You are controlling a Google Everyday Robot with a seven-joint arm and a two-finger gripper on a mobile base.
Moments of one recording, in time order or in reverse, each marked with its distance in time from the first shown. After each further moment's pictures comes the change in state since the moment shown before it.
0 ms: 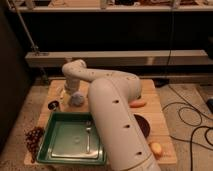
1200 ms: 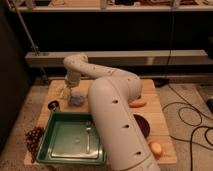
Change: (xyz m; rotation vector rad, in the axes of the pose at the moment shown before) arm 0.014 0.019 -0.030 0.017 0.035 0.022
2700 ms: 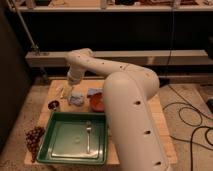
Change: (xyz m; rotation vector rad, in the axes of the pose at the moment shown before) arm -0.011 -0.024 -0.057 -0.009 0.042 -0.021
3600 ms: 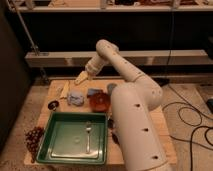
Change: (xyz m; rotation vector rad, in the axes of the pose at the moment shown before) arm -0.037 0.070 -0.048 0.304 0.140 0.280
